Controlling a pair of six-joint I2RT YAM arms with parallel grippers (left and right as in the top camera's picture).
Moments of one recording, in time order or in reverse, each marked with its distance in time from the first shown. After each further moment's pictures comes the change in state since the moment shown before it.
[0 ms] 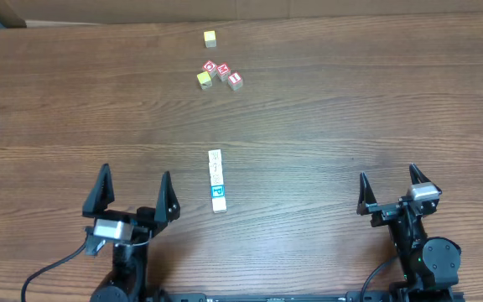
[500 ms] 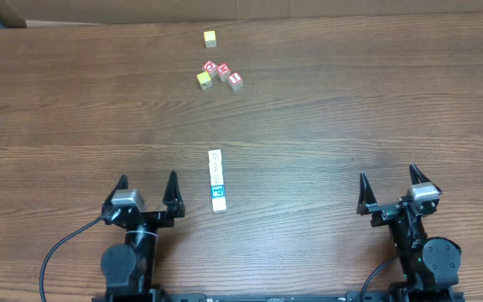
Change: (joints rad) left arm -0.008 0.000 -0.001 -0.555 -0.097 -0.007; right arm 0.000 0.000 0.000 0.001 0.000 0.000
